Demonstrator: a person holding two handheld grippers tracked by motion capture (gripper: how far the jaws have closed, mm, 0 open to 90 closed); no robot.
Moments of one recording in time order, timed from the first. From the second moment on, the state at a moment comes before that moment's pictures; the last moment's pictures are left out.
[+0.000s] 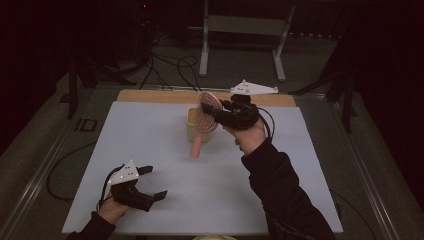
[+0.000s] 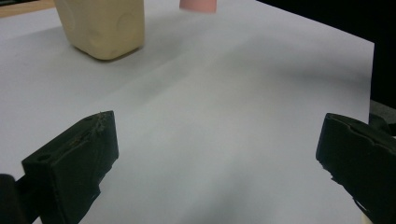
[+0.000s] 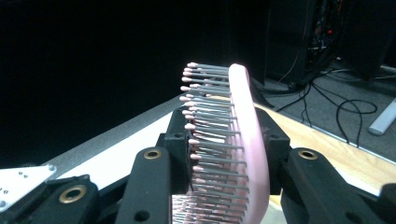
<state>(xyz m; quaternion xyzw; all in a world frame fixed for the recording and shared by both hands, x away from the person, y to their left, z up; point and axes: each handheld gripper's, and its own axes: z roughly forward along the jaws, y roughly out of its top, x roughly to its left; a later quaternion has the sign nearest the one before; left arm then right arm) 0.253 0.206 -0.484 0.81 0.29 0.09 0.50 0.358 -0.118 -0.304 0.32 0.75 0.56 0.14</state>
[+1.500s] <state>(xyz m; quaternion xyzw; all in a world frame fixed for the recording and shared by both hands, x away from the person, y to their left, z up) 0.249 0.207 -0.488 0.81 0.28 0.09 0.52 0.414 -0.110 -0.276 0.32 0.73 0.57 0.20</state>
